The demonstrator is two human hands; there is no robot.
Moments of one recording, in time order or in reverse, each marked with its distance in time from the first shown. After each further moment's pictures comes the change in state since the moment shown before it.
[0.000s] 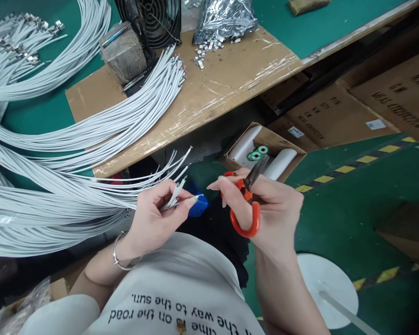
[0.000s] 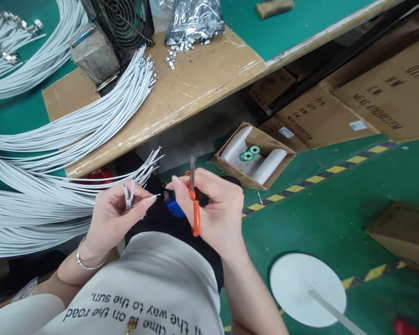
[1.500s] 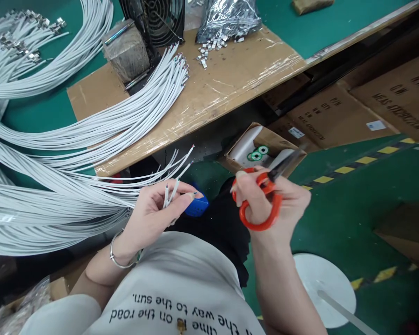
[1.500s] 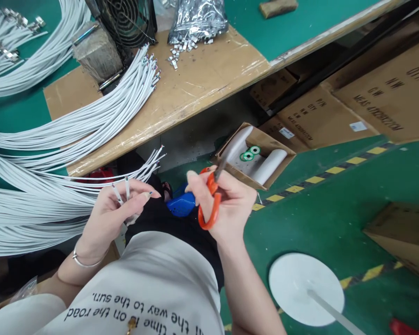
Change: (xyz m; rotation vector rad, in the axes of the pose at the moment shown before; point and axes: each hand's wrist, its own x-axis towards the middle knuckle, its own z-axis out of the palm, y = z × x) left_hand 0.003 0.002 -0.012 -0.250 -0.158 -0.136; right_hand -0.003 0.017 0.006 0.149 0.222 0.077
